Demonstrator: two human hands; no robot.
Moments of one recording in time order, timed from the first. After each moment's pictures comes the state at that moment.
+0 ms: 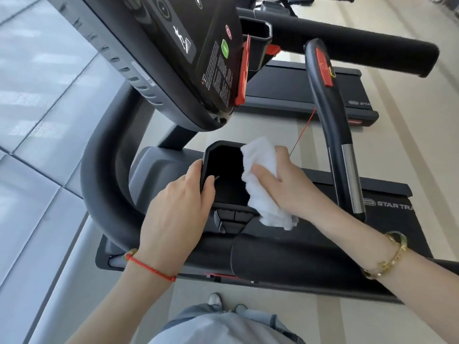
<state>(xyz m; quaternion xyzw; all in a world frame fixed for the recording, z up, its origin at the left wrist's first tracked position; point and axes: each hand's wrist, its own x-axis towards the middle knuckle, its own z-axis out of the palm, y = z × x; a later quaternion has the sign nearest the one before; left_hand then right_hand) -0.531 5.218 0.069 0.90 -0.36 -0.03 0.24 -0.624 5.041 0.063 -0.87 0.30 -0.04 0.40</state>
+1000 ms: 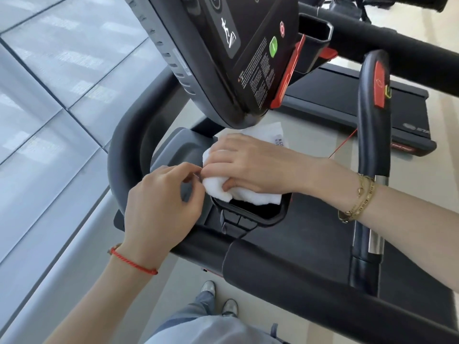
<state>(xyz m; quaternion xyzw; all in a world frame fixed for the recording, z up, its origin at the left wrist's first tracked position) -0.538 5.242 0.074 0.93 -0.21 0.09 0.29 -0.528 5.035 0.079 -0.92 -0.40 -0.06 0.02</state>
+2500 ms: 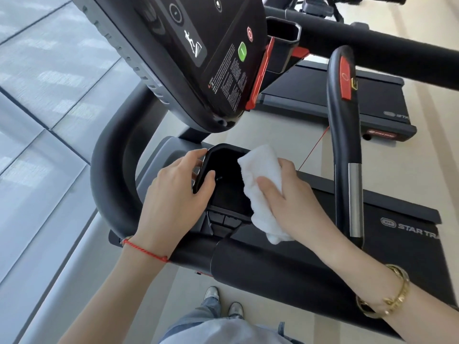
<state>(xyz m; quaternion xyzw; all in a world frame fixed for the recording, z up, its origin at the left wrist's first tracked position) -0.530 5.206 0.076 0.90 -0.29 0.00 0.33 -0.644 5.039 0.067 -0.83 0.29 -0.03 0.47</state>
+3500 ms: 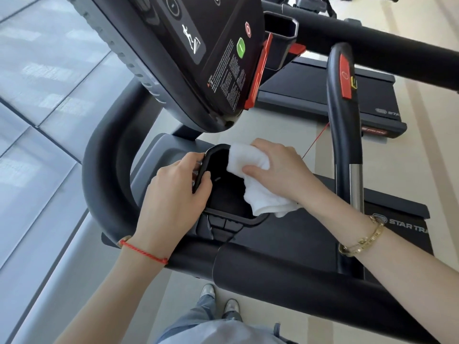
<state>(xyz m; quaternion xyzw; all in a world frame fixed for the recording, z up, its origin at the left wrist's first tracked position) -0.520 5.203 0.067 0.90 -0.29 0.01 0.33 -0.583 5.006 0.065 -0.94 0.16 -0.02 0.31</state>
